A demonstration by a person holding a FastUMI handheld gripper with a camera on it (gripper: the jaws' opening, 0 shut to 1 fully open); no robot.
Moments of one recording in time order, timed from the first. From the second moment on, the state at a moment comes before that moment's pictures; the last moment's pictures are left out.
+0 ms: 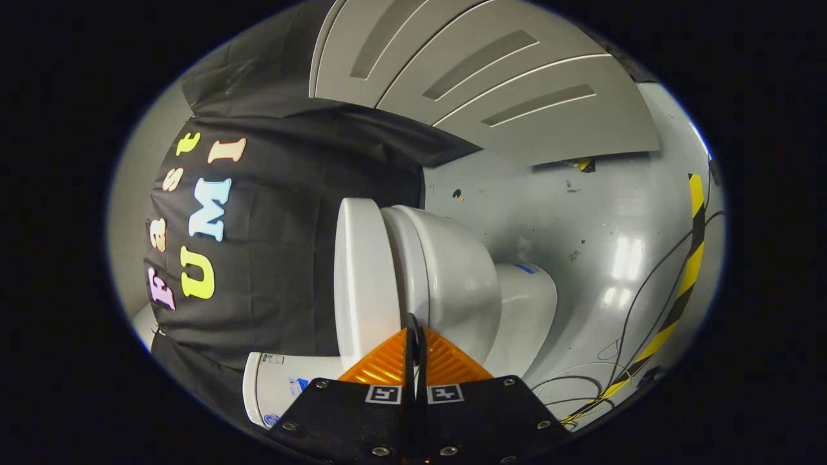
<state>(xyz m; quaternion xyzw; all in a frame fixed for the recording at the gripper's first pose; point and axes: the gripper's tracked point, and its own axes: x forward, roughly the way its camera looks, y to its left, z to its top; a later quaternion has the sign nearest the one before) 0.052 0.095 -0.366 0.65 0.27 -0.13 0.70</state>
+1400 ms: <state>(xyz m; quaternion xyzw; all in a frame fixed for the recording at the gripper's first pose) 0.086 0.127 -0.203 0.43 0.26 -0.08 0.86</state>
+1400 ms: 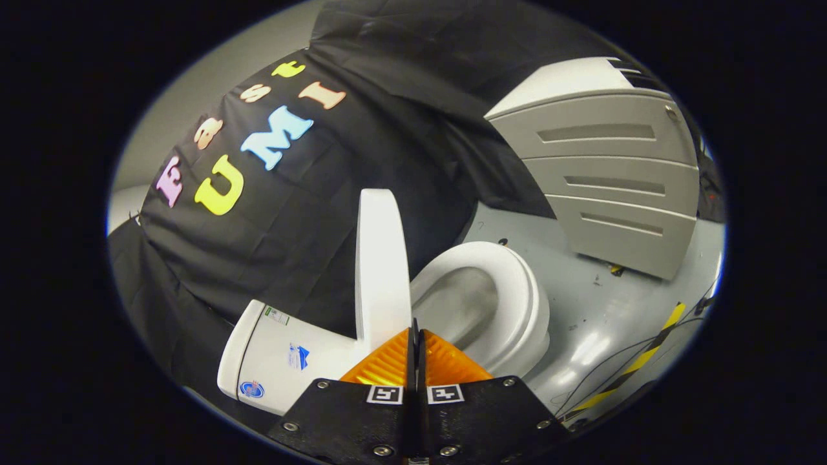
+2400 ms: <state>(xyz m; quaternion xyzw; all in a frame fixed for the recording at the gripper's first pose) 0.097 0.209 -0.106 0.23 0.21 -0.02 0.95</state>
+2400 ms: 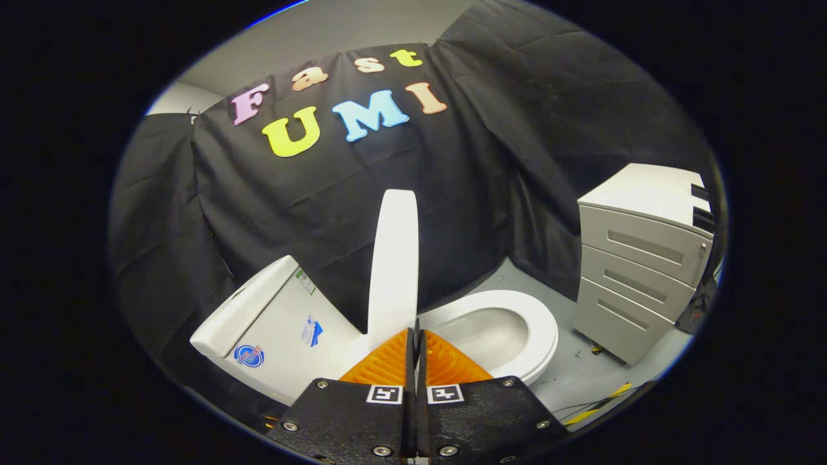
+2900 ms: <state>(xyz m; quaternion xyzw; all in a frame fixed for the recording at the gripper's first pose) 0.097 0.281 -0.069 0.11 0.19 0.04 0.97</state>
